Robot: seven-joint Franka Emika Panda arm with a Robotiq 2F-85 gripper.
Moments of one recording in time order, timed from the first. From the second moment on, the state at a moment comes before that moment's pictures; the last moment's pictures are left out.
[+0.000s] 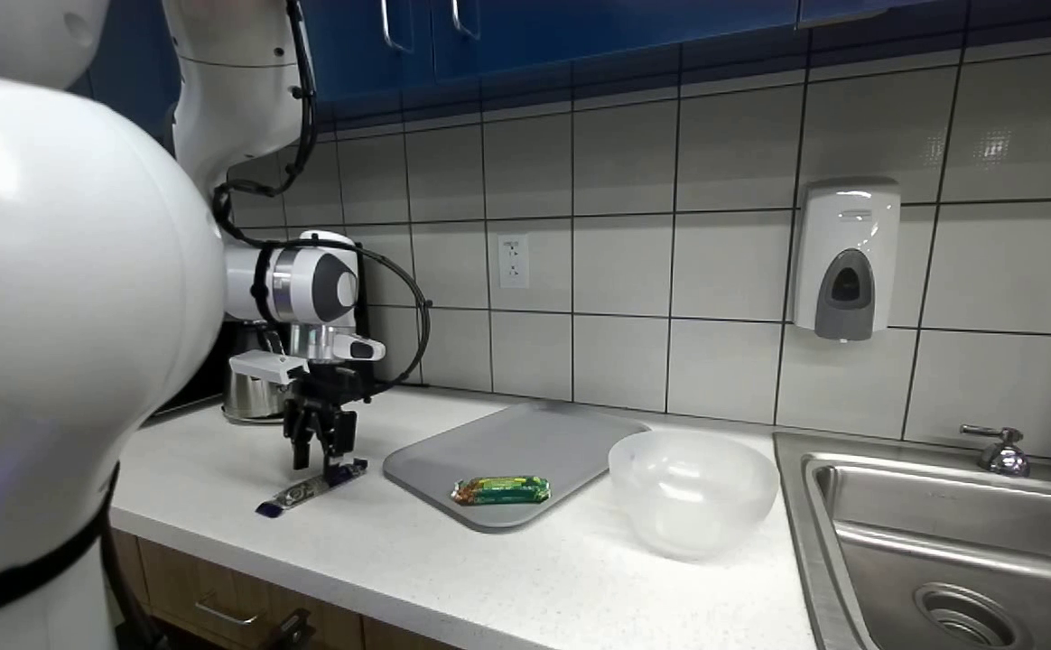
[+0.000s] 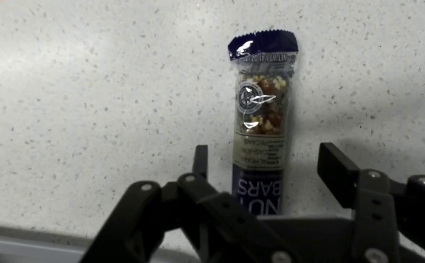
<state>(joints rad) 0.36 0.45 0.17 -2.20 0.05 2.49 0.61</state>
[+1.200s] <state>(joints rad) 0.33 0.34 0.17 -2.23 0.10 2.49 0.56</state>
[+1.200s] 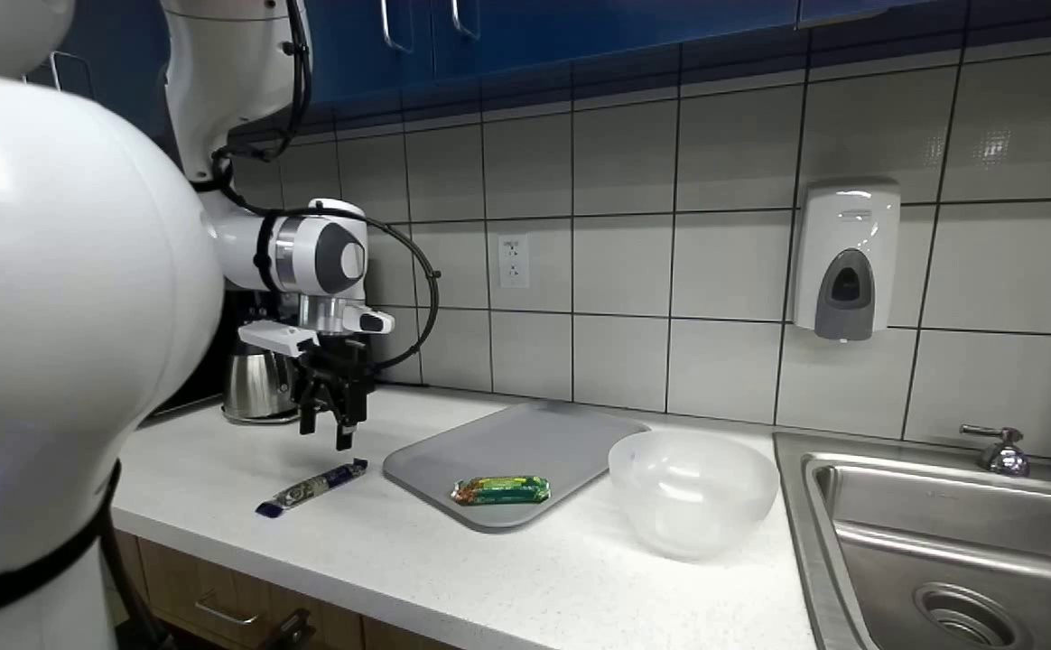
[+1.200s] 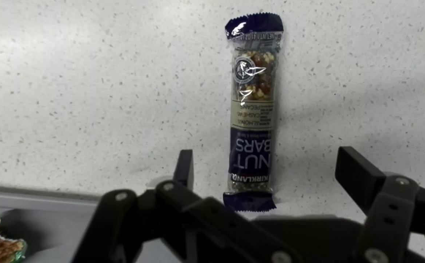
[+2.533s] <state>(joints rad) 0.27 0.31 0.08 -2.29 0.10 2.54 0.48</state>
